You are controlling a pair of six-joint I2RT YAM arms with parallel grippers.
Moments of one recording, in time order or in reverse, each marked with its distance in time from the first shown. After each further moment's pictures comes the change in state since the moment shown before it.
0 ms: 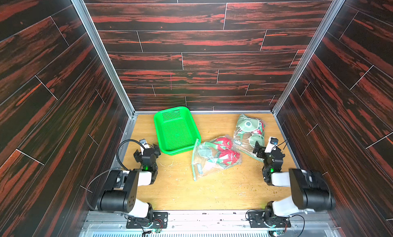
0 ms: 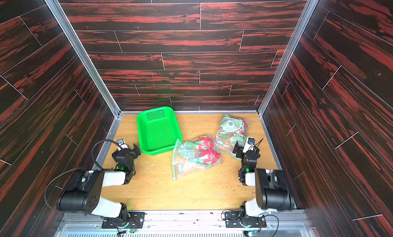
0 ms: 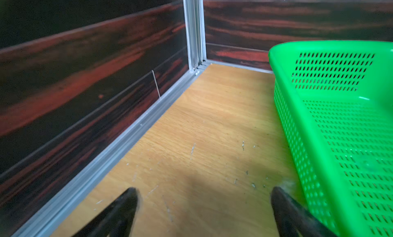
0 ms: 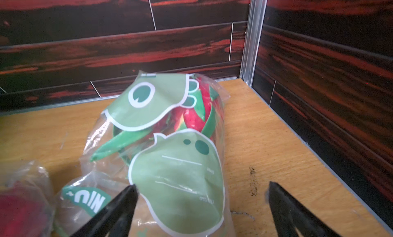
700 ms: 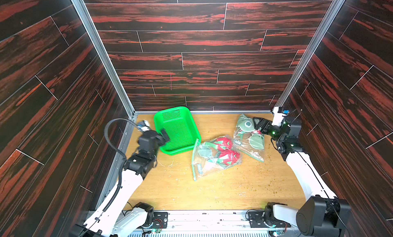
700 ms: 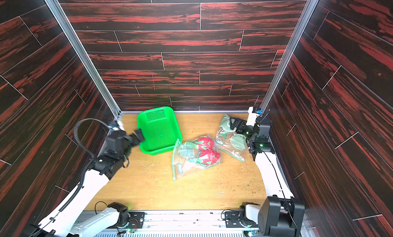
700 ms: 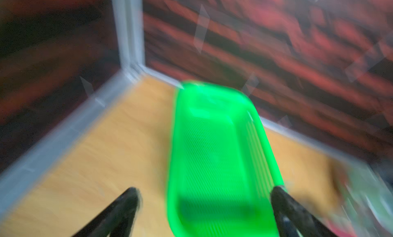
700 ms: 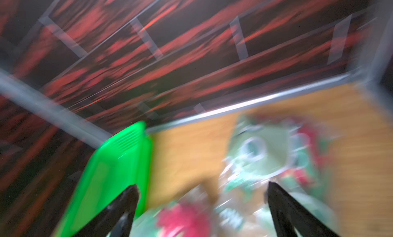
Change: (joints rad) left arm -0.355 -0.431 0.580 -1.189 0.182 -0.419; right arm -0.001 -0.185 0.701 -1.038 -0.589 0.326
